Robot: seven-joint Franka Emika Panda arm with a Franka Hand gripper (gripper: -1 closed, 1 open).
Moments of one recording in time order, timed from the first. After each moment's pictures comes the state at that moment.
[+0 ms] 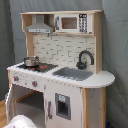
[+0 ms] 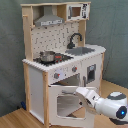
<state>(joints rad) -0.45 -1.50 1.71 -2.21 0.10 2.64 0.30</state>
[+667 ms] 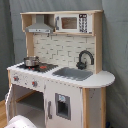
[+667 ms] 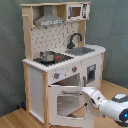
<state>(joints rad) -0.38 -1.50 1.73 -2.26 0.10 2.54 0.46</state>
